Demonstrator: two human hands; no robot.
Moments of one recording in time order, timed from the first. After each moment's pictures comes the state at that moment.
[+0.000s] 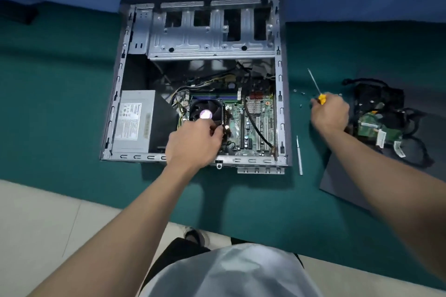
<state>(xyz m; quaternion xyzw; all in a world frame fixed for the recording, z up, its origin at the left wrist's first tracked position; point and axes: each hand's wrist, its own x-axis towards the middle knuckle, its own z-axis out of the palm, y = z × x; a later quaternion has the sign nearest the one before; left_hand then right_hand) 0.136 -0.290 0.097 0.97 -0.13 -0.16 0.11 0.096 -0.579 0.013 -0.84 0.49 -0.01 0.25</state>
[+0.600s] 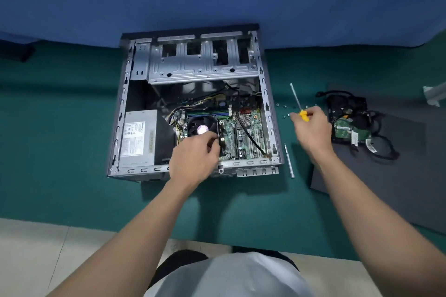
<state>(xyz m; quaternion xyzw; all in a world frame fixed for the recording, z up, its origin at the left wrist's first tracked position) 0.122 -0.274 0.107 0.95 -0.21 -0.07 0.22 0.054 -0.523 0.092 -0.78 0.47 -0.08 0.40</state>
